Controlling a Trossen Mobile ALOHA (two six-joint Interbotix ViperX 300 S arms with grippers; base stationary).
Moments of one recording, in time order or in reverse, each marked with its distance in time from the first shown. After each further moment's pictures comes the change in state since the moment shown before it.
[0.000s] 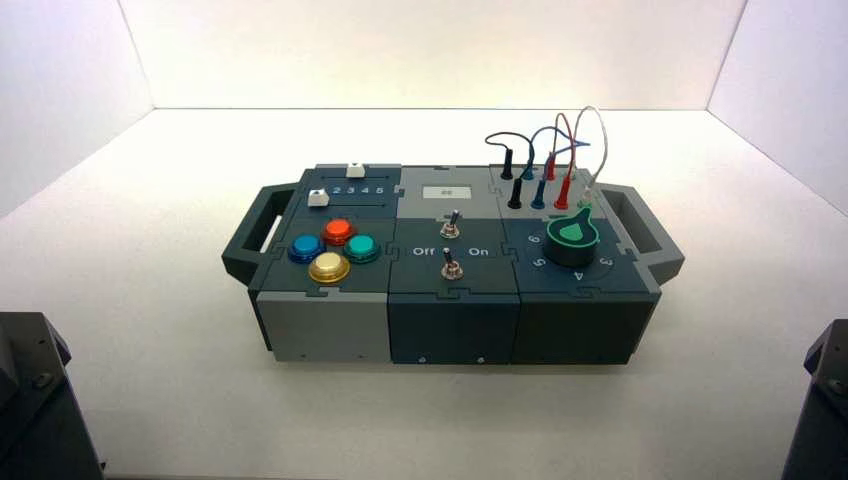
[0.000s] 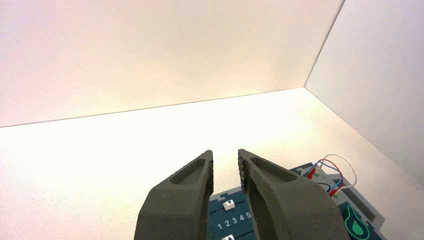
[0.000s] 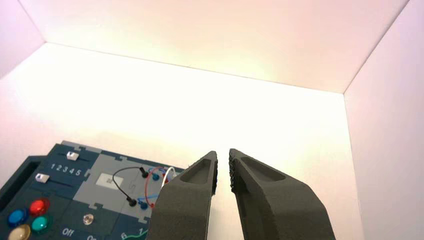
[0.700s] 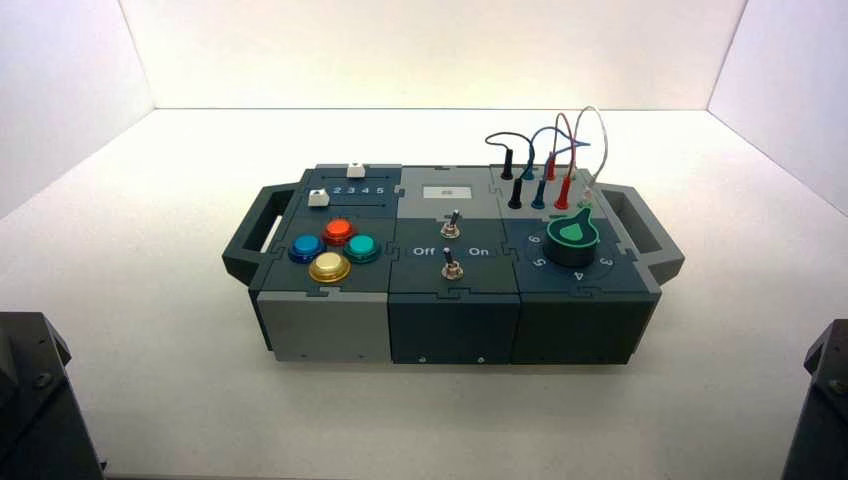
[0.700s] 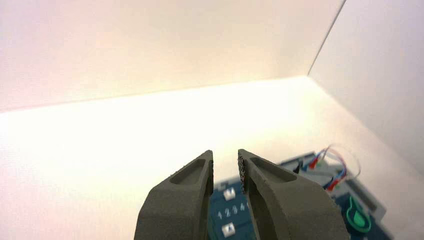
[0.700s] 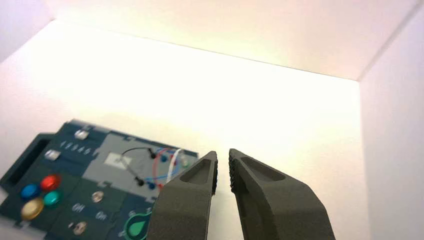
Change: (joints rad) left arm 0.000 0.094 0.003 -0.002 0.026 -0.011; right arm 0.098 0.020 0.002 0.015 0.055 -0.009
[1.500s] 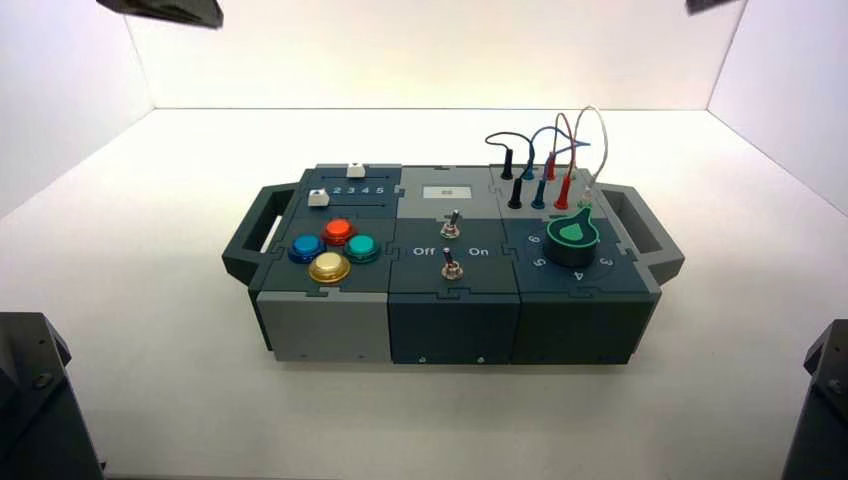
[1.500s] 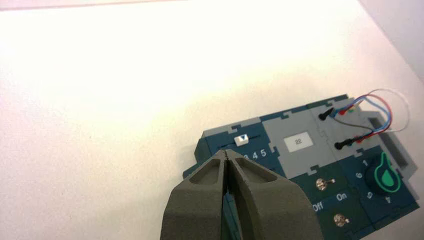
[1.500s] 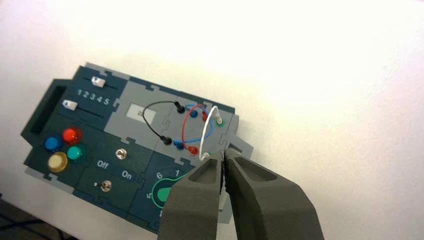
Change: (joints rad) left arm 0.000 0.330 -0.040 0.000 0.021 -0.028; right arm 0.037 0.281 0.037 0.086 -0.031 0.028
